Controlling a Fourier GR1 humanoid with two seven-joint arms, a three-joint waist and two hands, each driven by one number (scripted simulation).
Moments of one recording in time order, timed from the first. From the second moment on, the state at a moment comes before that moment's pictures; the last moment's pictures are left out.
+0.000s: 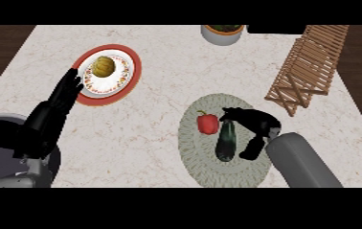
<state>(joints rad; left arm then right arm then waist) -0.07 0.21 0.07 -1.70 0.03 -0.09 0.18 -0.40 -0.25 0.34 -1.04 0.74 0.56 -0.02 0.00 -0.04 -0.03</state>
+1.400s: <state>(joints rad) 0.01 0.21 0.12 -1.72 0.03 -0.08 0.17 0.00 -0.79 -0.15 -1.41 0.36 0.29 -0.89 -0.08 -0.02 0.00</state>
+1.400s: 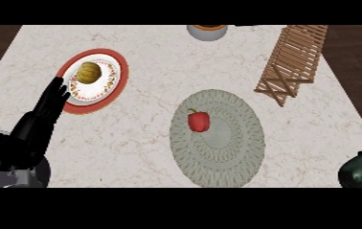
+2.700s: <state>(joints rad) -0.08 0.19 0.08 -1.70 0.01 -0.10 0.20 -0.06 -0.86 -0.36 -1.59 -0.60 0.66 -0.25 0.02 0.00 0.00</state>
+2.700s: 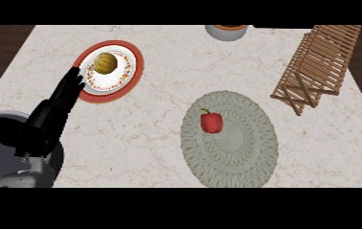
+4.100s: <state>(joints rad) -0.09 0.17 0.07 -1.69 -0.01 -0.11 0.19 -0.72 -0.89 -0.11 -1.28 0.14 0.26 -0.63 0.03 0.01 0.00</state>
